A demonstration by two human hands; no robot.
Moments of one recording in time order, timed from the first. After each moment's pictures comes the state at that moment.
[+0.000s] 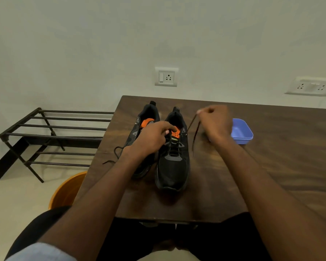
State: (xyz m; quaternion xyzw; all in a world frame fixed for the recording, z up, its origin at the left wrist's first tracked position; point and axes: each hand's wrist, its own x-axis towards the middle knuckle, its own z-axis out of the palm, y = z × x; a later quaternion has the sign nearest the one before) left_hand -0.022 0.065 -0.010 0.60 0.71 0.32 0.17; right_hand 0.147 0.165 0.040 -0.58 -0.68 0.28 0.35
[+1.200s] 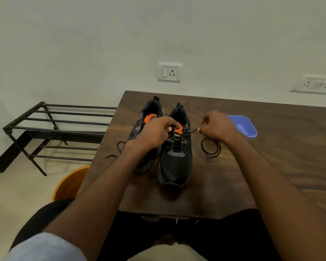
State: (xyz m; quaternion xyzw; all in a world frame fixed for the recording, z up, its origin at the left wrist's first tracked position) left_hand -0.022 0.062 -0.003 0.60 0.72 0.30 0.18; right_hand 0.157 0.180 0.029 -0.53 -0.83 0.16 0.07
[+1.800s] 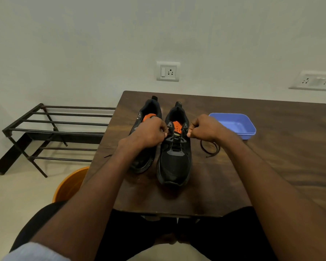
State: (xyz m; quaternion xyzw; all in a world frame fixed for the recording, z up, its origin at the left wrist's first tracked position) left_hand -0.029 0.054 0.008 0.57 0.77 0.22 0.20; right_hand 0.145 0.168 0.026 -0.45 -0.84 0.29 0.02
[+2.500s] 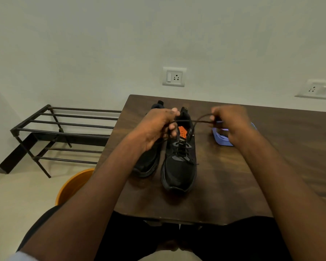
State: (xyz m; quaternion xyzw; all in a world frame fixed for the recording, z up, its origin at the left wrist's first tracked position) left_hand -0.017 0.037 0.047 0.34 0.56 0.57 0.50; right_hand 0.161 0.166 0.065 -0.53 -0.57 0.54 0.34
